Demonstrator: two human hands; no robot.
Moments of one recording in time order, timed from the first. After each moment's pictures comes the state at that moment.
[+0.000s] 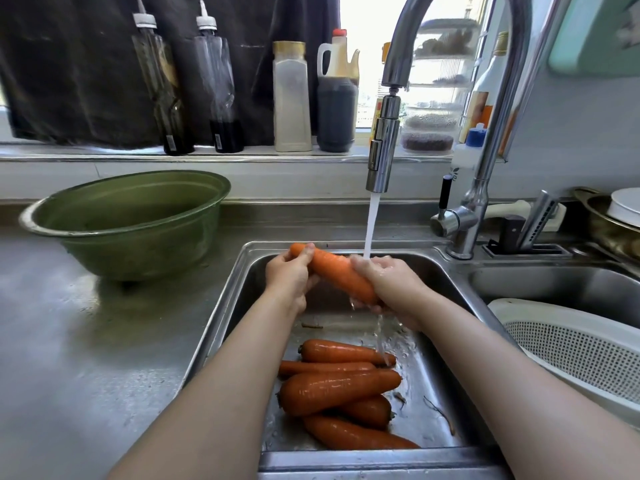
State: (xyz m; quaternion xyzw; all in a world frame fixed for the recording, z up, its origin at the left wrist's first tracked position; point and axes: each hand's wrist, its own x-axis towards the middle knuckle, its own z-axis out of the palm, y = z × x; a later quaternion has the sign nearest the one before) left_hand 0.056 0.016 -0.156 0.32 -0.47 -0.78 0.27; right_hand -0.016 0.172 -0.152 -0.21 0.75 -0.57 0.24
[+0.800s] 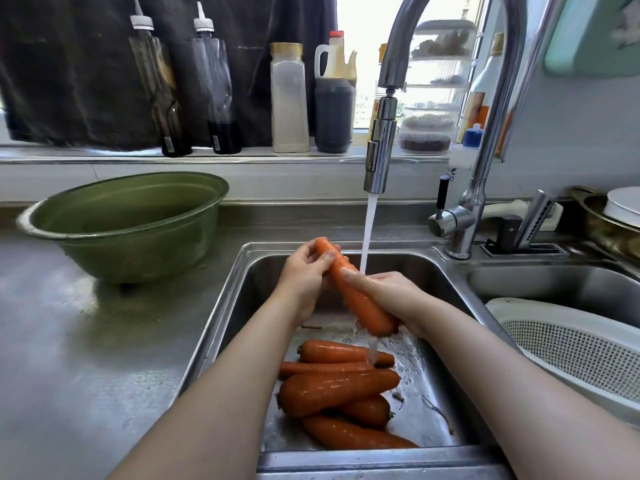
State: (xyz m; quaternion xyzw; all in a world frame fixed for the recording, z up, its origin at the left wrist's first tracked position) left_hand 0.065 0.032 -0.153 0.19 -0.60 -0.75 0.21; right_hand -0.010 0.184 -0.153 -0.23 0.76 -0.53 0.30
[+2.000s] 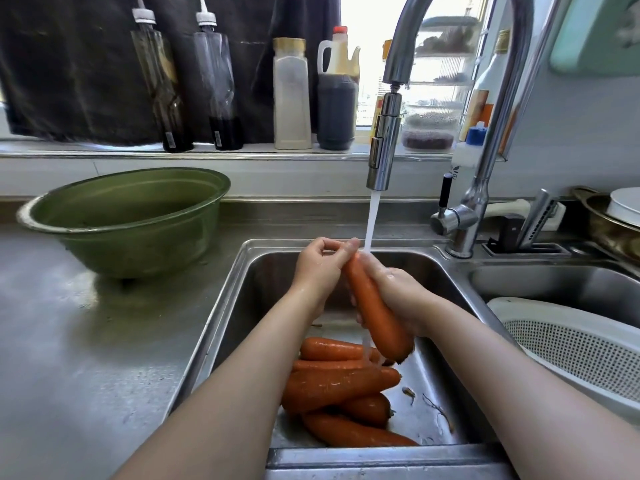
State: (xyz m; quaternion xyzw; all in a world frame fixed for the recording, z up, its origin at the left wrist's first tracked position) left_hand 0.065 0.052 -0.142 0.19 -0.67 -0.68 0.23; right_hand -0.007 0.184 -0.152 -0.21 0.70 -0.59 0.34
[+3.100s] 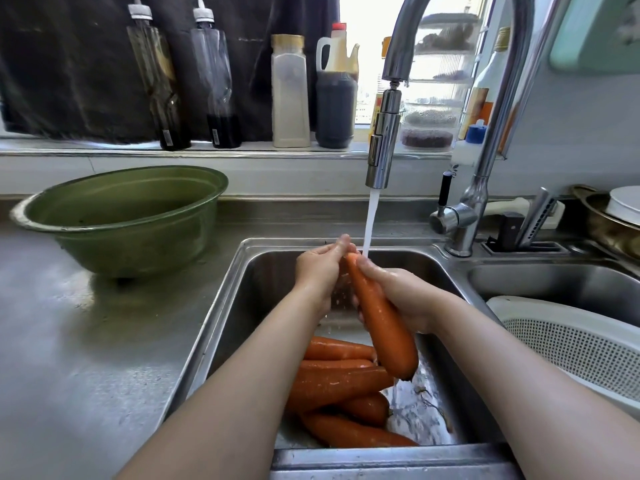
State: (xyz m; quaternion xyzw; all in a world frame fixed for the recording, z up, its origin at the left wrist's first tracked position) left_hand 0.059 0.060 -0.142 0.25 -0.59 -0.74 0.20; right_hand -0.017 0.190 -0.153 -0.23 0.66 -0.58 0.41
